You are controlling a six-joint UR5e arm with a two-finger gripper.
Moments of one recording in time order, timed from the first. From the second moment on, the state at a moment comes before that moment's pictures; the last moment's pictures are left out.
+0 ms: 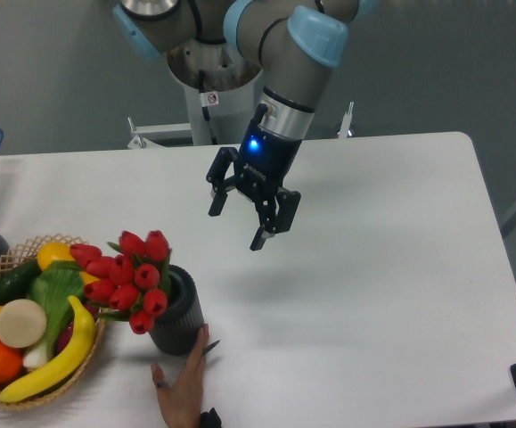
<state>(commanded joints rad) 2.66 -1.58 -1.98 -0.80 0.87 1.36</state>
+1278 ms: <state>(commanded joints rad) 2.52 -1.72 -1.97 -0.79 0.68 1.29</state>
